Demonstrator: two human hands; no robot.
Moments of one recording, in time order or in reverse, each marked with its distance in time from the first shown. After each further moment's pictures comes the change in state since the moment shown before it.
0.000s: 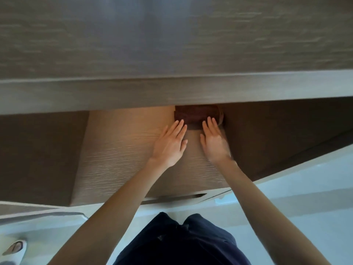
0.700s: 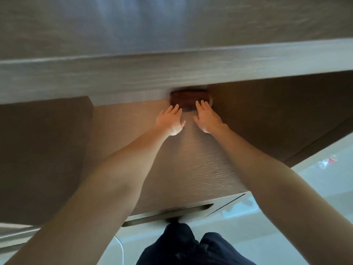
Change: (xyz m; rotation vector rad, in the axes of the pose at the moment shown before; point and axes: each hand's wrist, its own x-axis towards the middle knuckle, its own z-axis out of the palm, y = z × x) left_hand 0.104 -0.027 -0.042 0.121 -0.285 -0.099; right_hand 0.100 -0.005 -0.023 -0.018 -0.240 0.099
